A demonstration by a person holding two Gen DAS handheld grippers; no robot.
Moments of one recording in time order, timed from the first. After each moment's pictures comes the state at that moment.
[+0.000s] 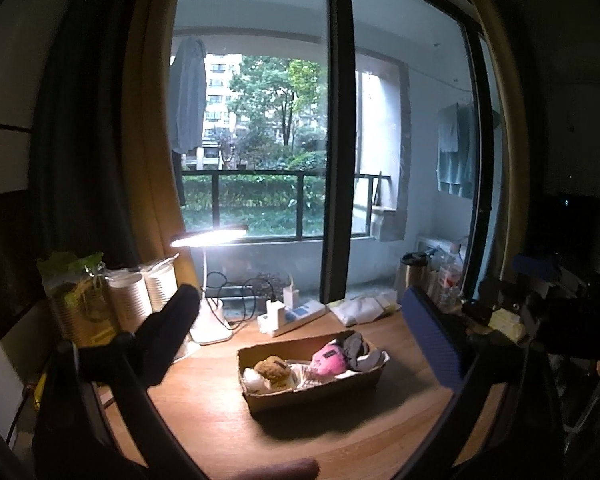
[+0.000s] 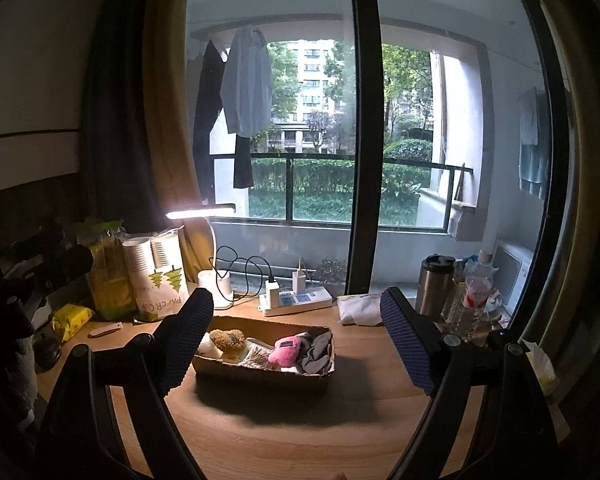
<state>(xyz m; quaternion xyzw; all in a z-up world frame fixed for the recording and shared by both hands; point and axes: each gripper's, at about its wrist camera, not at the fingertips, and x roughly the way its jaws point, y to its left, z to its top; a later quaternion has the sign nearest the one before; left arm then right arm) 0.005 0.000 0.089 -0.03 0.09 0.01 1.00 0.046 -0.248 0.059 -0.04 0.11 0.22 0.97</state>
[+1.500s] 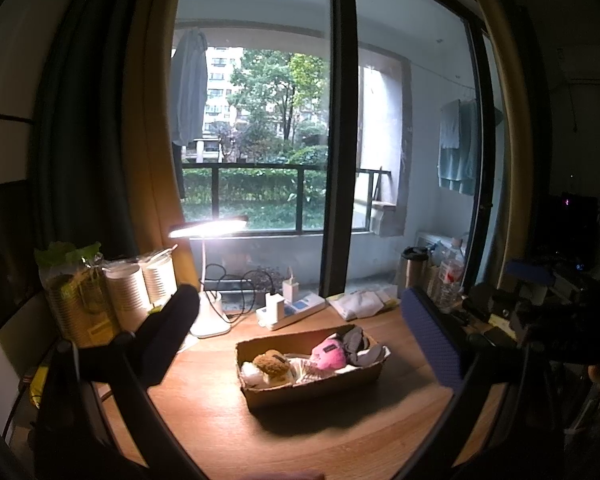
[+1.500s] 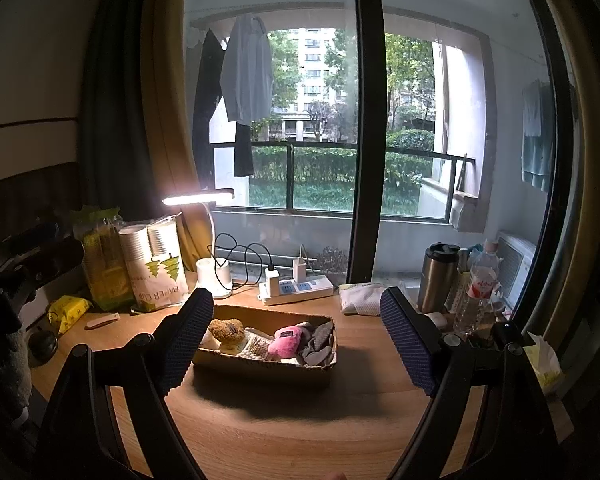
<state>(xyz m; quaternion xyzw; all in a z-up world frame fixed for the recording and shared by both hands) 0.007 -0.001 0.083 -0.03 0.10 0.00 0.99 0.052 -0.240 0.051 -0.04 0.12 0.22 0.97</state>
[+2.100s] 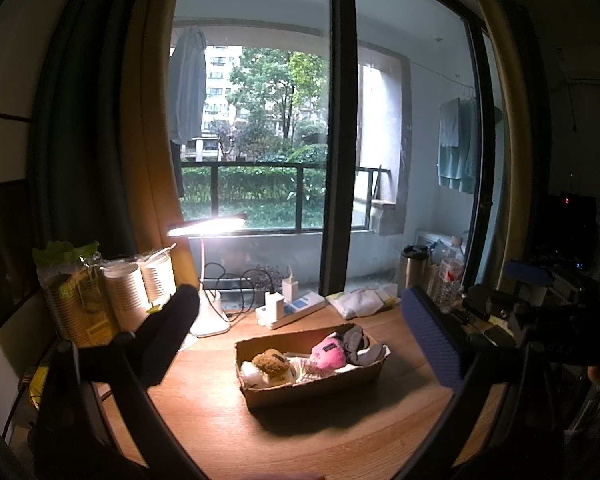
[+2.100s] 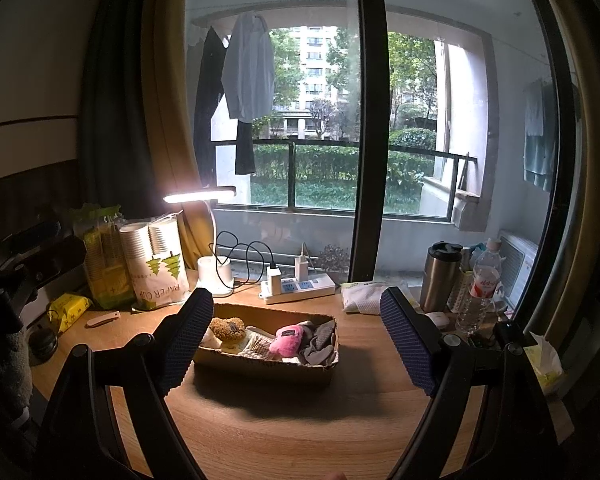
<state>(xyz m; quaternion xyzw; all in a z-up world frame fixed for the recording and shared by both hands) 0.010 -0.001 0.083 -0.03 0.10 0.00 0.99 0.052 -0.238 0.050 -0.05 0.13 0.22 0.97</state>
